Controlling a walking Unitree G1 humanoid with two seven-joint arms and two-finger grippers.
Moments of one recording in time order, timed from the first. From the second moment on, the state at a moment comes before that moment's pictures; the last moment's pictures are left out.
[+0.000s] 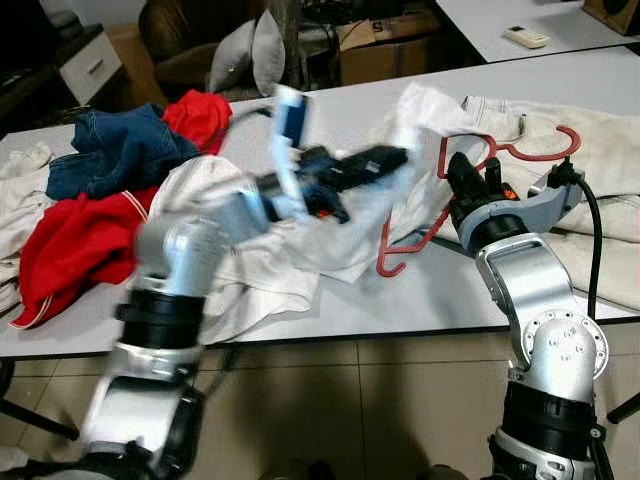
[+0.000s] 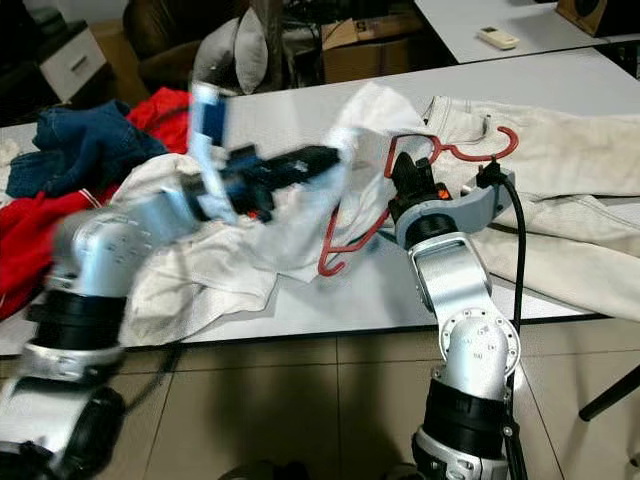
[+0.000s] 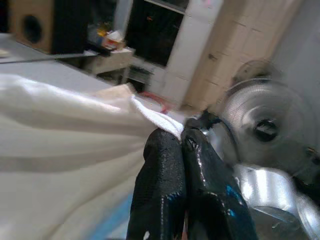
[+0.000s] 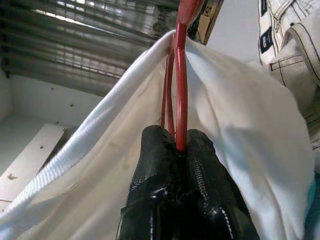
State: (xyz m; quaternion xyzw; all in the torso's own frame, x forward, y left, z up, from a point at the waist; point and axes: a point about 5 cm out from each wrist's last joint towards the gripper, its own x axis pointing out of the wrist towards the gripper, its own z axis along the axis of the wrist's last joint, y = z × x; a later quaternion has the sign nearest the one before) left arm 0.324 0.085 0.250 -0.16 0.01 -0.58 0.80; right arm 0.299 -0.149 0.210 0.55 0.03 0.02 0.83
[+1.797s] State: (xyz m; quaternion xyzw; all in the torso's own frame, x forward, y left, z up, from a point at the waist) left arm 0.342 0.055 0.284 -0.19 -0.04 -0.59 0.78; right arm 0.301 -0.152 0.197 0.53 0.02 -0.05 0.85
